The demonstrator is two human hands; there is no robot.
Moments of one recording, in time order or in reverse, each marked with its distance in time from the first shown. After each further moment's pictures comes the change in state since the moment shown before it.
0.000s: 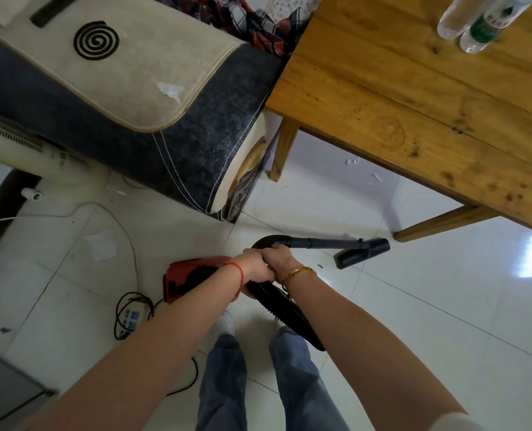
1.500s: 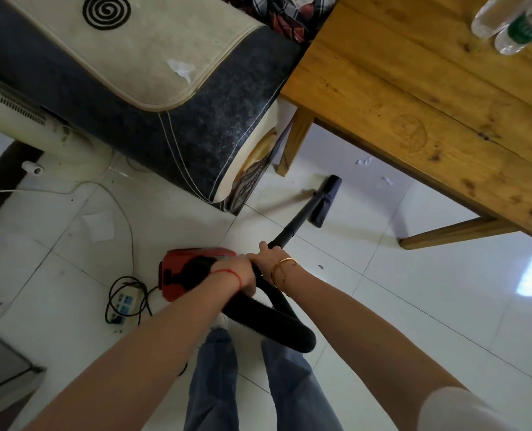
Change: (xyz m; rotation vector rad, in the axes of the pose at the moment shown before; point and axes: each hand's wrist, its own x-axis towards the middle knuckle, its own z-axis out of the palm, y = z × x) left_hand 0.030 -0.033 0.011 0.568 0.081 0.073; right_hand 0.024 0.014 -0.004 -1.856 -0.160 -0.611
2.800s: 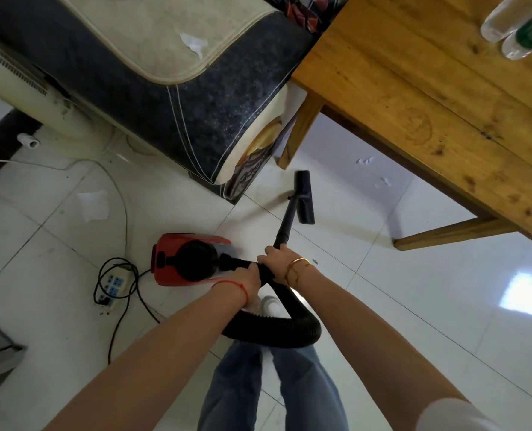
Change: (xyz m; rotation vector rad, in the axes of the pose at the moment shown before) left_hand 0.010 0.008 0.075 -0.023 0.031 0.123; right_hand -0.005 0.018 0.053 -0.156 -0.011 -0.083
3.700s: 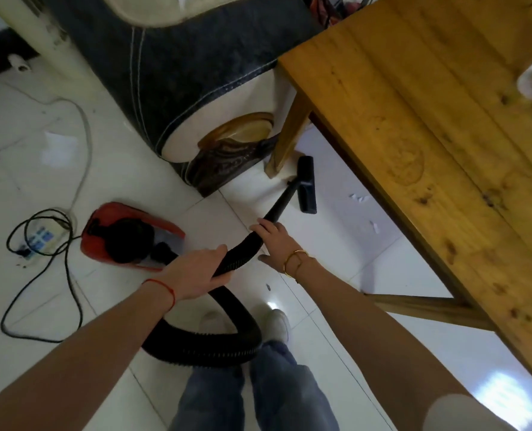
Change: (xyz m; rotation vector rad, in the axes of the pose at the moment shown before) left_hand 0.097 0.077 0.011 -0.280 0.525 0.138; right_hand 0.037 0.200 0.035 0.133 0.224 -0.115
